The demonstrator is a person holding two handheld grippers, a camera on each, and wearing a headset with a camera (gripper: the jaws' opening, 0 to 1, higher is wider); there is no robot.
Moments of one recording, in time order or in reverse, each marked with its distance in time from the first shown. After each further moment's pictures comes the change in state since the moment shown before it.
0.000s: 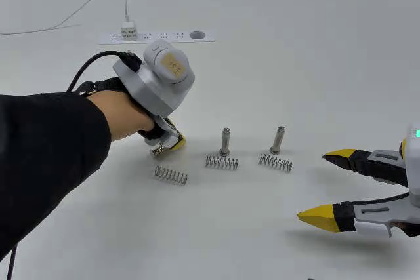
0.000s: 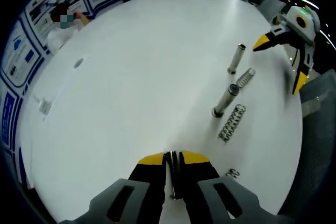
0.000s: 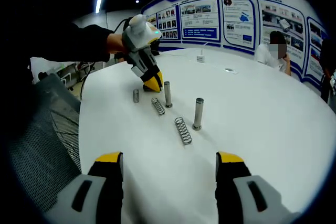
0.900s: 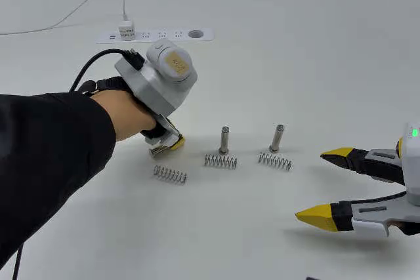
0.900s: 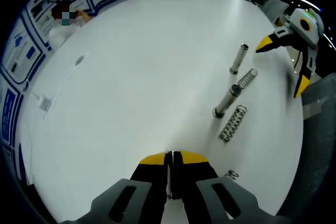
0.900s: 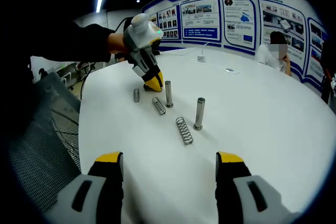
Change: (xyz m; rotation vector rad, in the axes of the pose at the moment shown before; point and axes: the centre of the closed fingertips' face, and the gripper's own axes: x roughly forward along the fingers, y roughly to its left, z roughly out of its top) left arm 0.000 -0.001 -0.002 -0.024 0.011 0.012; right arm 0.002 0.000 0.000 -0.005 0.000 0.001
